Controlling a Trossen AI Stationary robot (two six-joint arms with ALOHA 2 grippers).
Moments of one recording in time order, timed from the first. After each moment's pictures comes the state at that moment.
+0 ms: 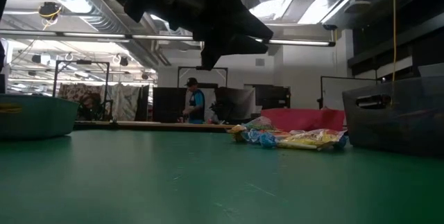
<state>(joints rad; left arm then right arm) -0.09 1.74 0.96 0.37 0.01 -0.43 1.03 1.52 1.26 -1.02 -0.09 1.55</state>
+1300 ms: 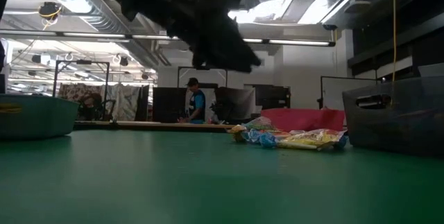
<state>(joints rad) -0.08 1.74 0.96 0.28 -0.28 -0.23 1.06 1.52 1.25 -1.02 -0.18 1.64</state>
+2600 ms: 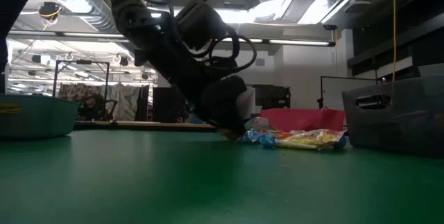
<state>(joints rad) 0.02 1.97 0.96 0.26 -0.35 -0.26 0.75 1.51 1.30 -1.02 -0.05 0.99</state>
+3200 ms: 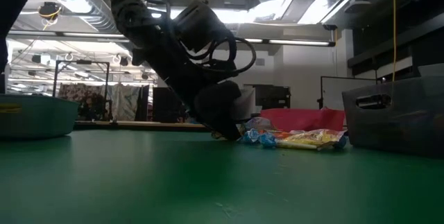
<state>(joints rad) 0.02 1.97 0.96 0.20 -0.33 -0.22 0.57 1.51 1.30 -0.96 -0.03 0.72</state>
